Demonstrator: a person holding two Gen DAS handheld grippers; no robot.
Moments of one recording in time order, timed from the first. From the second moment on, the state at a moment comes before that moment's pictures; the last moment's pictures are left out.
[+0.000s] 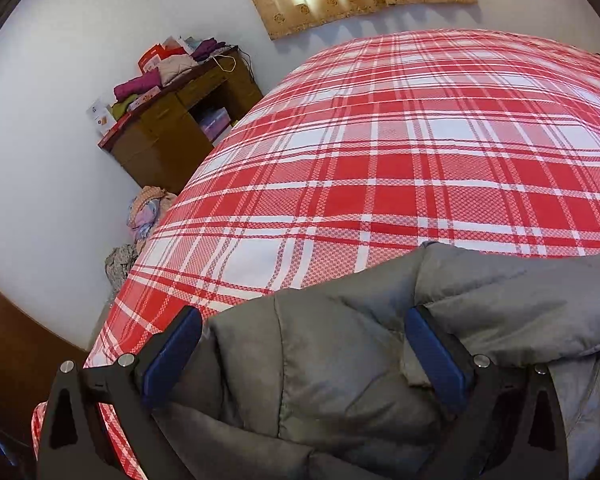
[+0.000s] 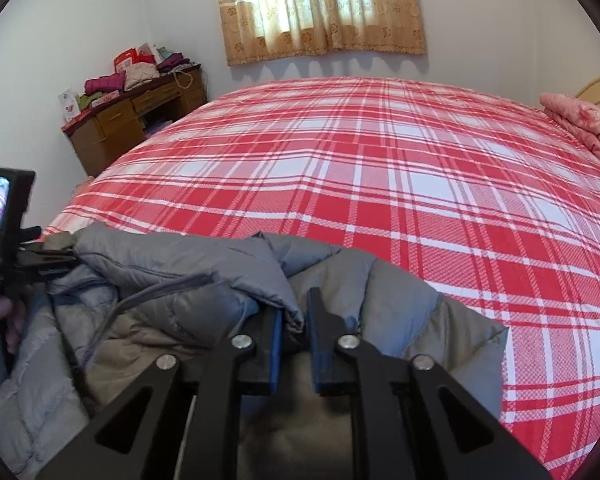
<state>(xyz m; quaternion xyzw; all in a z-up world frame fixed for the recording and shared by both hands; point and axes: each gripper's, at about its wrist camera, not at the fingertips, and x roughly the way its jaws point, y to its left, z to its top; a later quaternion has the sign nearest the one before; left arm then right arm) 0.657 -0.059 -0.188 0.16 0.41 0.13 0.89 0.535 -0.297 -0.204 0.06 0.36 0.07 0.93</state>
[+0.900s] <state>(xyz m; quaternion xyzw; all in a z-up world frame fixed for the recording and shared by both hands) 0.634 -0.115 -0.174 0.10 0.38 0.03 0.92 0.558 -0.254 -0.203 0.01 0.39 0.05 0.92</state>
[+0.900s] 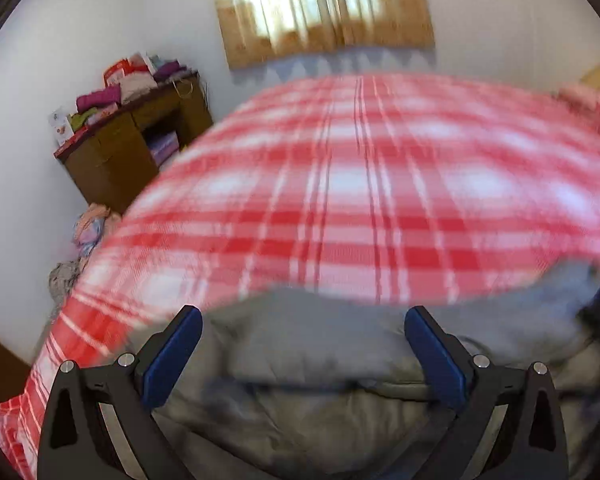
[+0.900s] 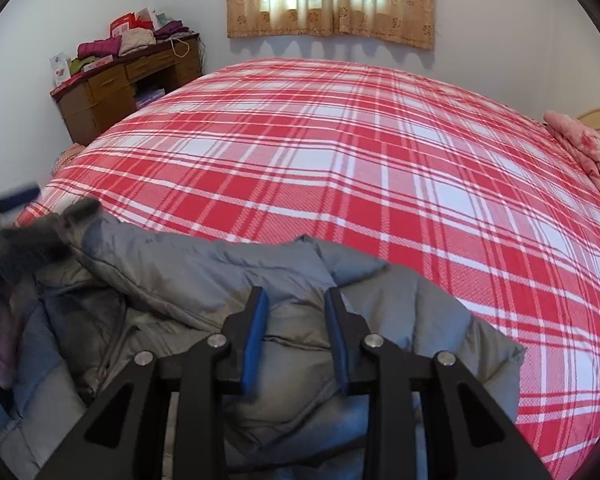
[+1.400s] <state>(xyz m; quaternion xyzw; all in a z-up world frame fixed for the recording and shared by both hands) 0.639 -0.110 -0.203 0.09 0.41 0.04 0.91 0.557 -0.253 -0.222 0.01 0.39 0.06 0.92</state>
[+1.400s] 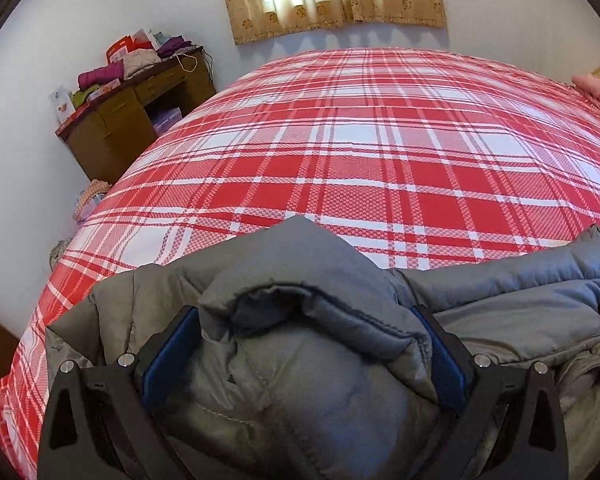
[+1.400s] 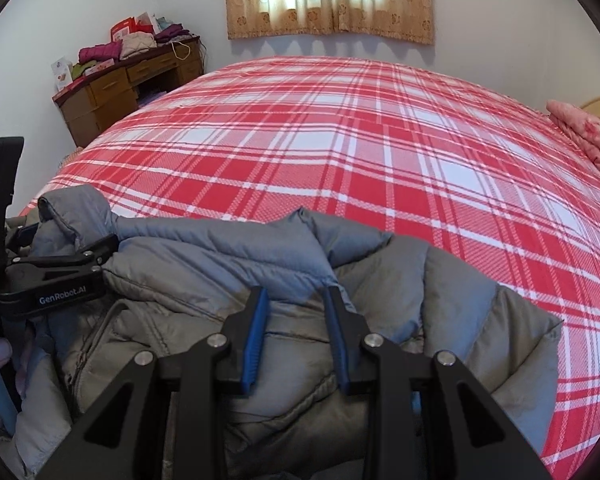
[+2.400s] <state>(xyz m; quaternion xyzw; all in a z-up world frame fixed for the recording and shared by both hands) 0.640 -0.115 -0.207 0.11 0.41 0.05 0.91 0.561 -0.243 -0.227 -0.02 0.41 0.04 0.91</state>
